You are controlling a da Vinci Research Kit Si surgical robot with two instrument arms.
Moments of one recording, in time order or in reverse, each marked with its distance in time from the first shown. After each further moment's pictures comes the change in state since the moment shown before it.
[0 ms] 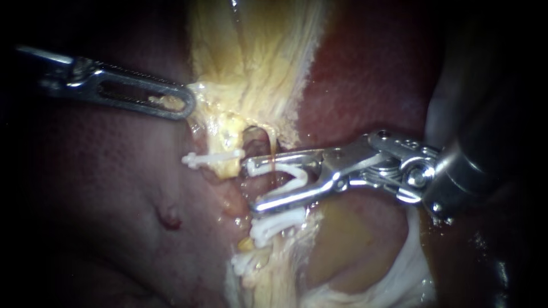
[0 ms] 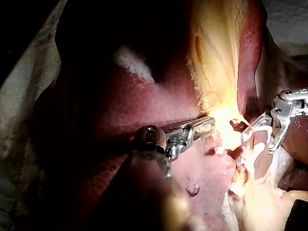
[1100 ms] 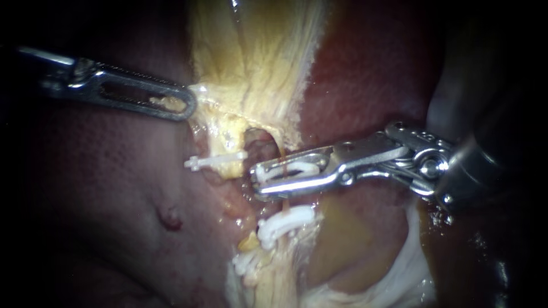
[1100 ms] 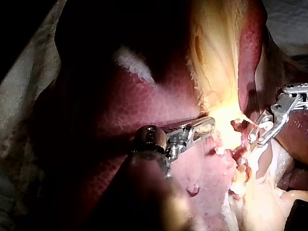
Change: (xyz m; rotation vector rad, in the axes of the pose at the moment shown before) right arm -0.001 0.000 -0.003 0.019 -0.004 0.075; left arm 0.000 0.000 0.000 -0.001 -0.001 0.000
